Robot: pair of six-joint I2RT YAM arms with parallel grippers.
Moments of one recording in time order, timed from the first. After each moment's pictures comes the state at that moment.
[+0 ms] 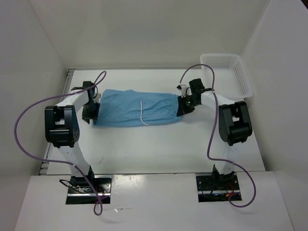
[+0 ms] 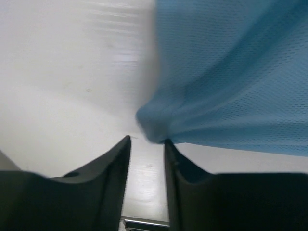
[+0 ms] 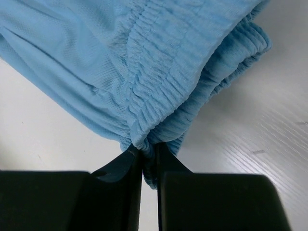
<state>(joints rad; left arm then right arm) 0.07 1.89 1.31 -0.86 -0.12 0.07 0.21 1.91 1.26 -0.49 -0.49 -0.08</state>
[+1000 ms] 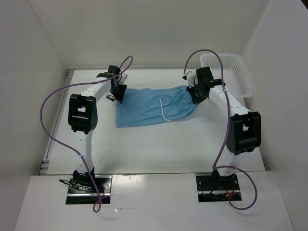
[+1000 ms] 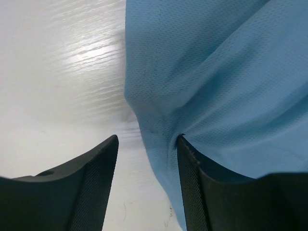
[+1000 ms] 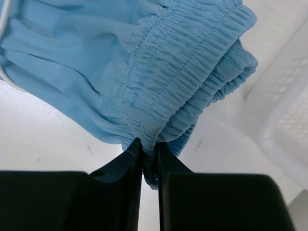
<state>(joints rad) -0.15 2.23 1.83 -0.76 -0.01 0.07 0.19 1.72 1.39 -0.69 -0.09 -0.39</state>
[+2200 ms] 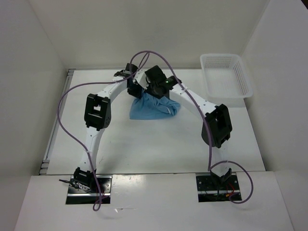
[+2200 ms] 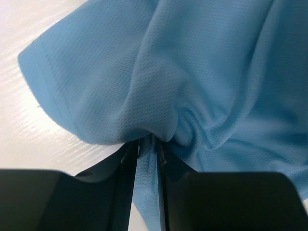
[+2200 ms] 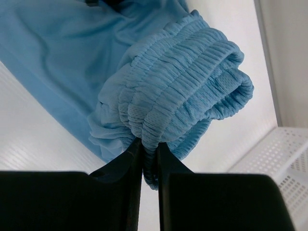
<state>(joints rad) -0.29 2.47 2.16 -0.74 0.22 0.07 0.65 1.97 1.83 -0.69 0.18 -0.57</state>
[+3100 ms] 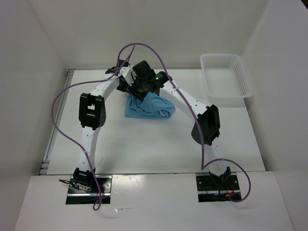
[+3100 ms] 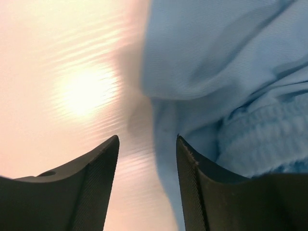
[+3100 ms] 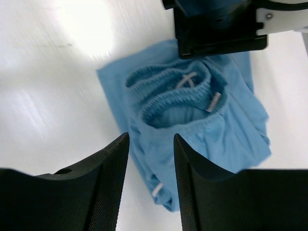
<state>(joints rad) -0.22 2.44 2.16 -0.73 0.05 0.07 0.75 2.15 2.17 -0.79 -0.08 -0.40</state>
